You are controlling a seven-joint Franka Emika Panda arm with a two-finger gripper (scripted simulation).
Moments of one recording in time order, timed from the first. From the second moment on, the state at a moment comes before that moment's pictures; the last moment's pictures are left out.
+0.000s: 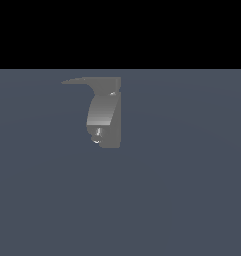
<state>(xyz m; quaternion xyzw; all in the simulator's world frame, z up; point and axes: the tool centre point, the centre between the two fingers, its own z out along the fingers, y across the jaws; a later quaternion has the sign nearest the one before) -0.243 -0.004 0.492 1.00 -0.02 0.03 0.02</state>
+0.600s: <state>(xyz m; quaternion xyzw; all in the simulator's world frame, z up) -0.225 0.039 0.465 0.99 -0.11 0.03 0.02</state>
